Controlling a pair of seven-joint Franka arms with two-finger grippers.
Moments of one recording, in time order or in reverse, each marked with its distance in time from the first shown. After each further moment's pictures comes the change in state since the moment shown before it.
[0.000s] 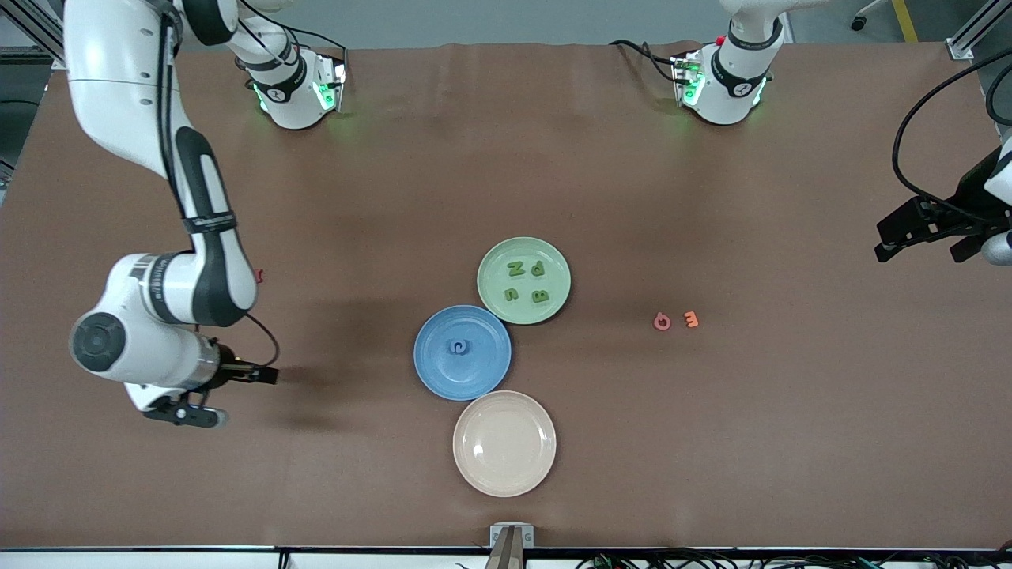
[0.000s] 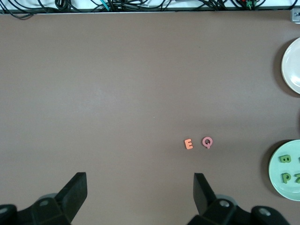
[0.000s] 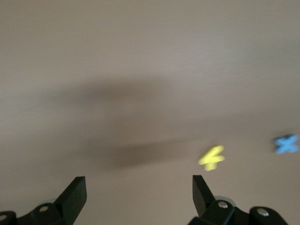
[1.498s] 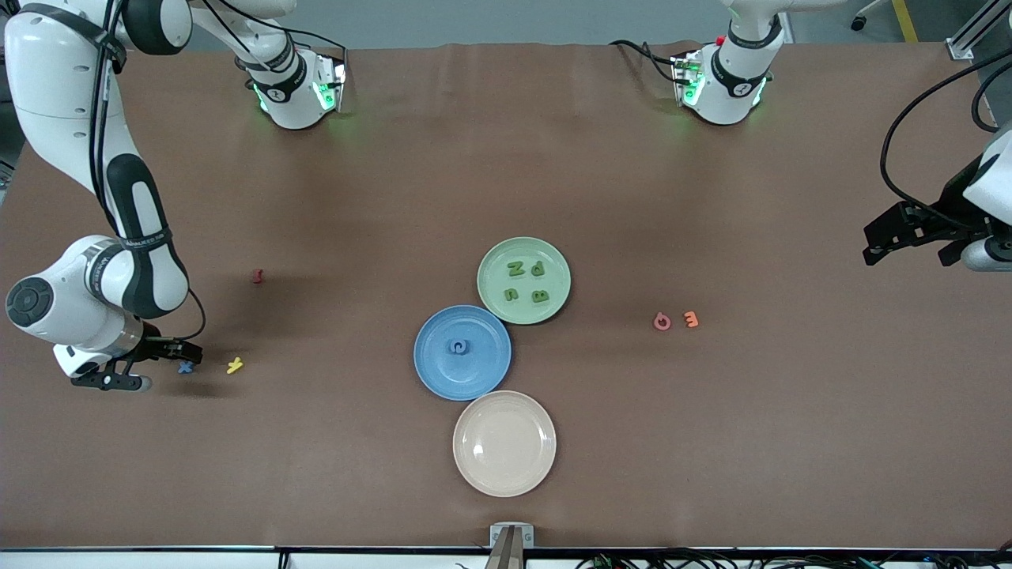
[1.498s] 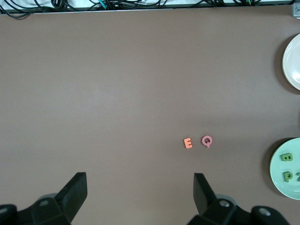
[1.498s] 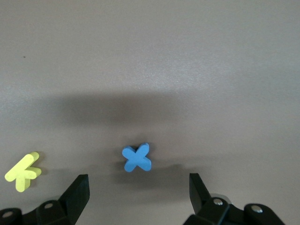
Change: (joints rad) left arm -0.188 0.007 0.176 0.001 0.000 0.000 -0.001; right arm -0.217 0.022 -0.005 -0.239 0.044 0.324 -0.359
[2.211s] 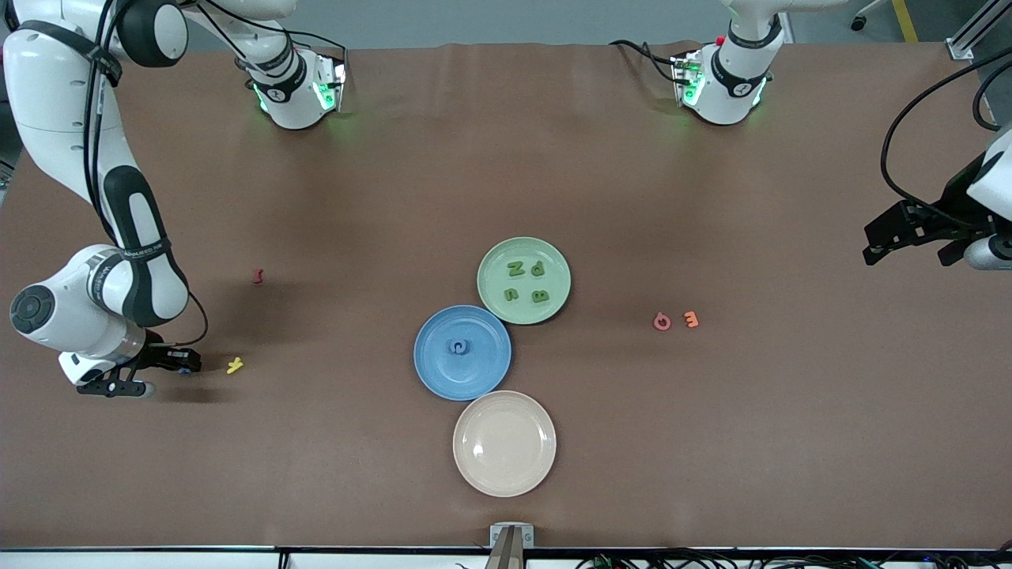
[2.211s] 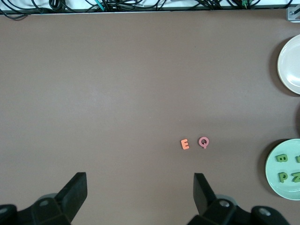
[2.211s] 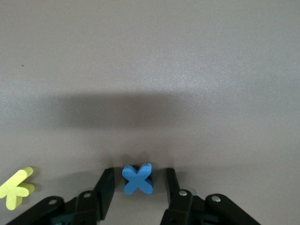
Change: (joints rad) left arm -0.003 0.000 0.006 0.008 -0.015 0.000 0.000; right arm -0.057 0.043 0.055 0.046 0.007 0.018 -0.048
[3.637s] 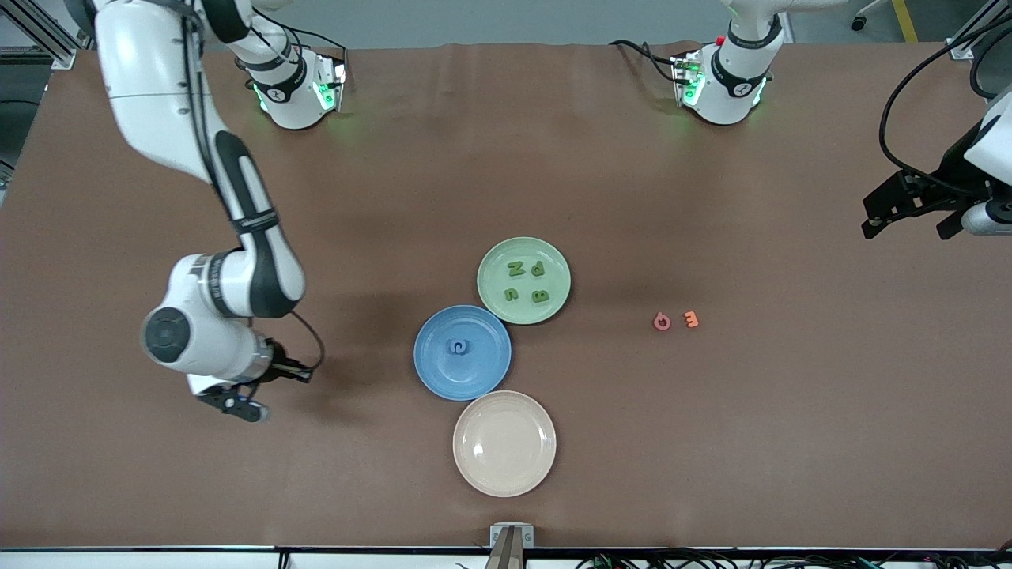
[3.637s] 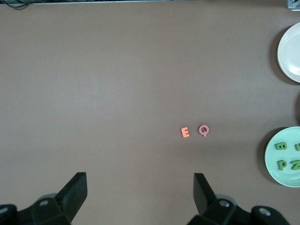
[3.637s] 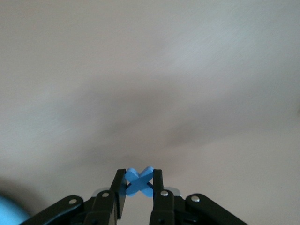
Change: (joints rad) left arm -0.002 -0.101 0.002 -0.102 -0.001 -0.014 0.000; right arm 0.421 -0.030 0.026 0.211 0.007 -0.314 0.855
